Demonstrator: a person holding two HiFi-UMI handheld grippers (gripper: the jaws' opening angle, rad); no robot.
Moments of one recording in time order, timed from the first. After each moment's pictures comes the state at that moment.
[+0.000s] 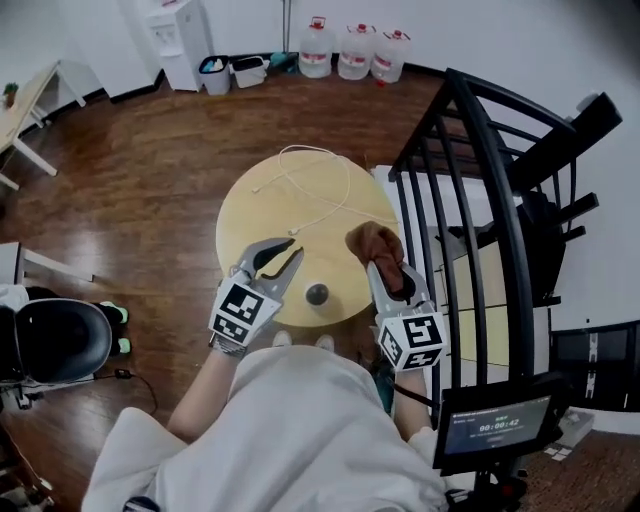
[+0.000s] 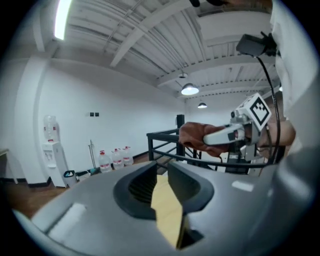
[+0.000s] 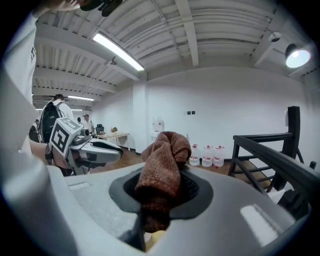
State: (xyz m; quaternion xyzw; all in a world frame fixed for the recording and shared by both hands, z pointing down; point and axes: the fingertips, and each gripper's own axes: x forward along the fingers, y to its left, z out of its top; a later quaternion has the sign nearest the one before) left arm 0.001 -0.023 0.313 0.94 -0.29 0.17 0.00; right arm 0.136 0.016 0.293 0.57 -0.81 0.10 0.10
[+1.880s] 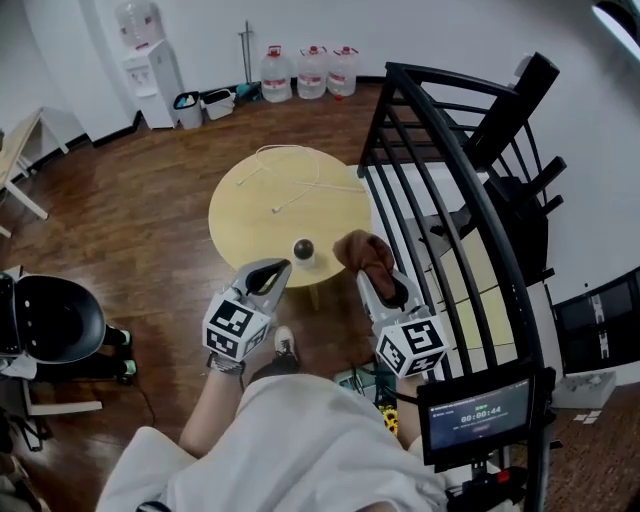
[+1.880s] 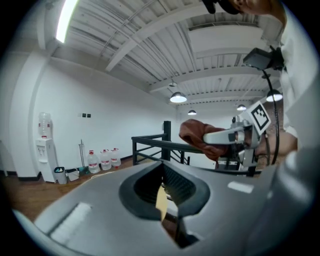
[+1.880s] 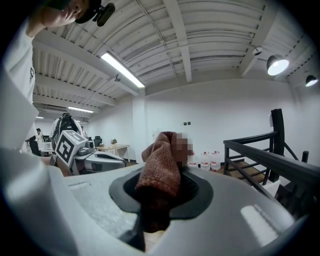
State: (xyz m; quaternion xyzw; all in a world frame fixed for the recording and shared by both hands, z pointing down) left arm -0.006 0.115 0.298 0.96 -0.25 0.13 0.01; right arm 0.123 0.168 0.263 0.60 -0.80 0.07 0.02
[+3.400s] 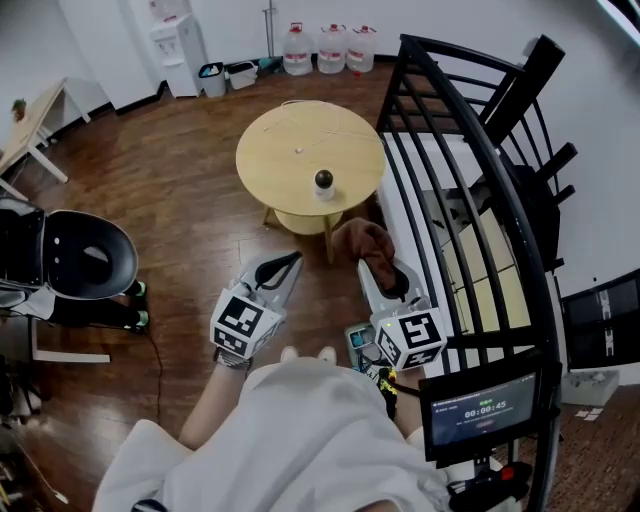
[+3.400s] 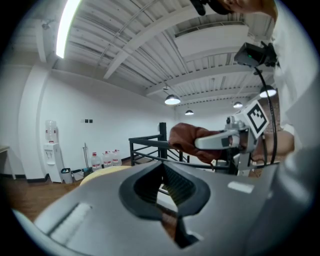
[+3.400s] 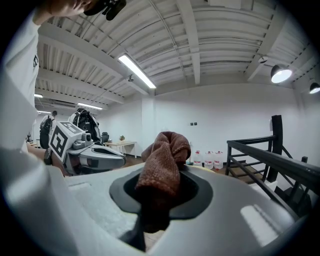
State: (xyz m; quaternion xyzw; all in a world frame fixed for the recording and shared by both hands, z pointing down) left arm -0.052 0.276 0.291 0.96 -0.26 0.12 -0.01; right arm 0.057 0.307 0.270 0.58 -0.81 0.05 0.05
